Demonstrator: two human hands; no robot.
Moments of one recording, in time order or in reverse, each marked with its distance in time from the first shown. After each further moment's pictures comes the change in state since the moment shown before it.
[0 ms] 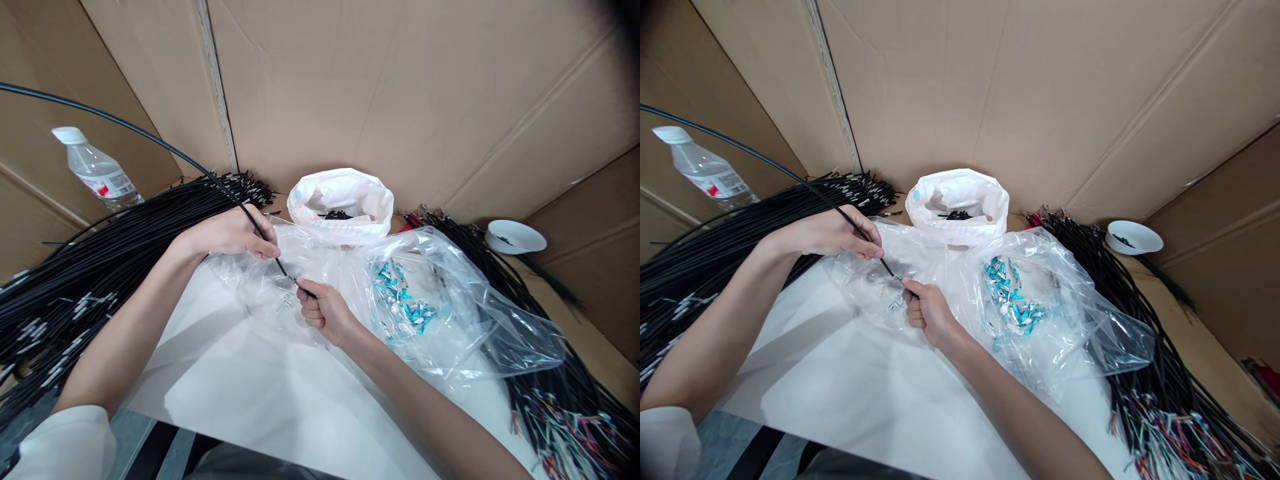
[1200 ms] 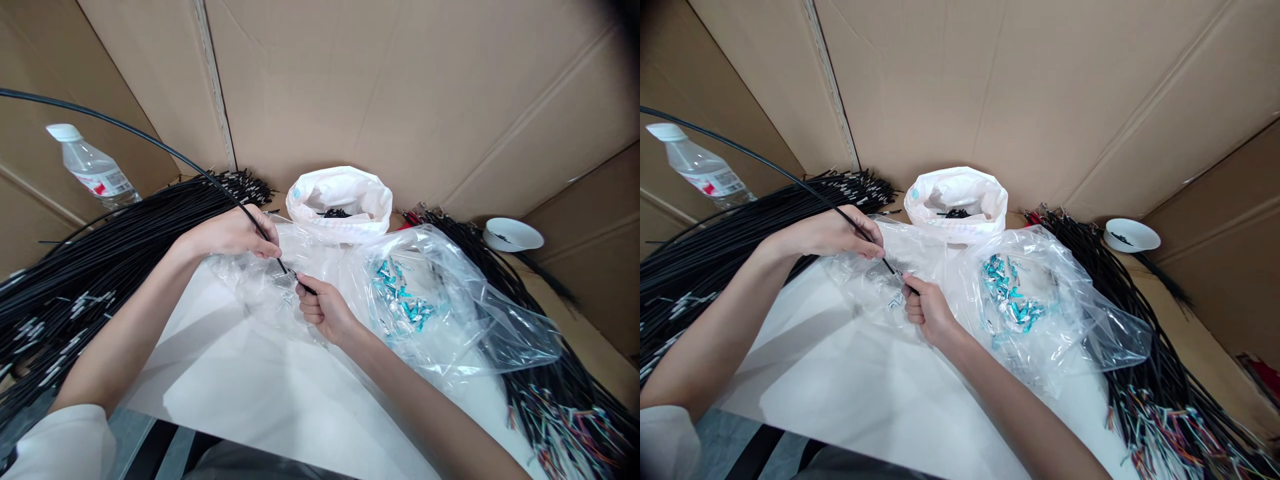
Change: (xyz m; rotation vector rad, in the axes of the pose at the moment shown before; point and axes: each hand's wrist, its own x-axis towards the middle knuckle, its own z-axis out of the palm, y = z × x) left_hand 0.004 0.000 0.007 0.043 0.005 0.054; right_hand 0.001 -0.001 0.002 0.120 0.020 0.009
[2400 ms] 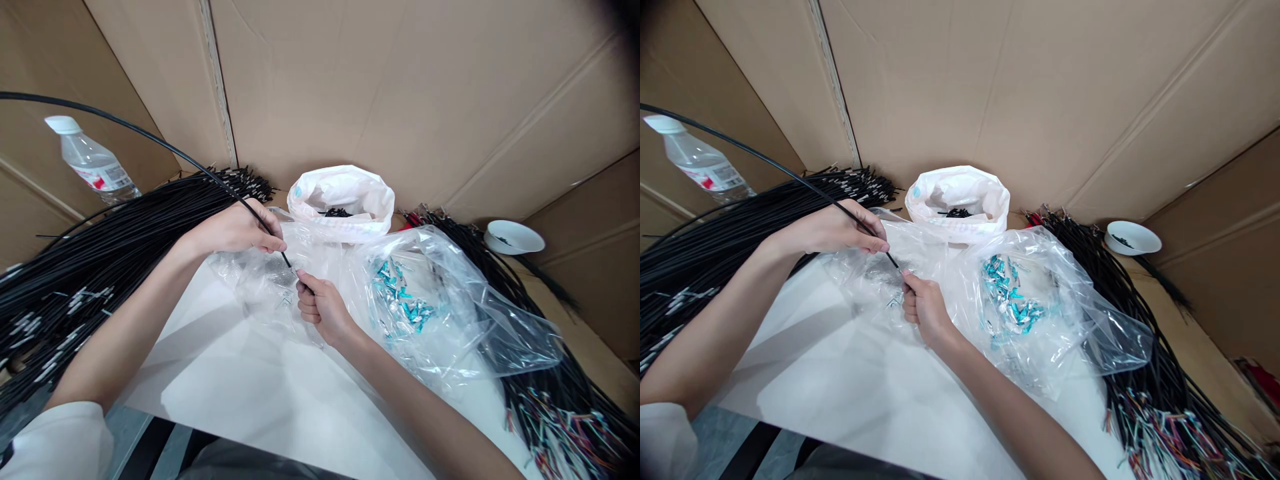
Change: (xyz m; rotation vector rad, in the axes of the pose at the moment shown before) left_hand 0.002 0.006 0.005 -0.024 0.117 -0.002; right_hand -0.001 0.006 0.006 -0.012 0.044 -0.142
